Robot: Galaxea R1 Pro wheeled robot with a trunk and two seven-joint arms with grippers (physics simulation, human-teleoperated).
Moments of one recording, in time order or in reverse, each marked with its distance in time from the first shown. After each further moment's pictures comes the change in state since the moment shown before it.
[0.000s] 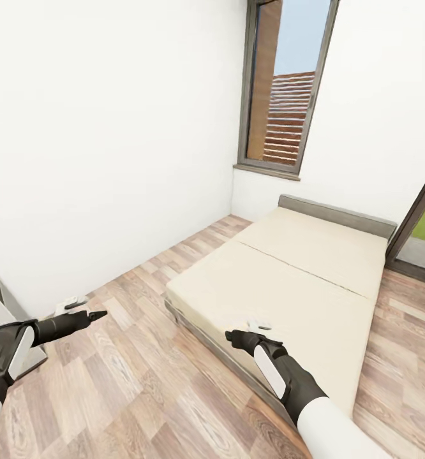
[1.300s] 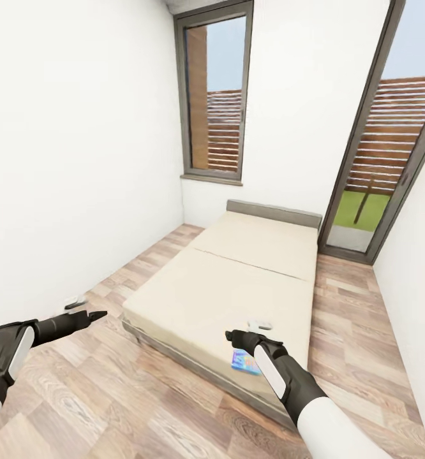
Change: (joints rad) left arm 0.000 0.000 0.000 0.000 0.000 0.000 0.000; right arm 0.000 0.000 -0.002 0.000 0.000 0.000 0.000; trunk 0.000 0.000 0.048
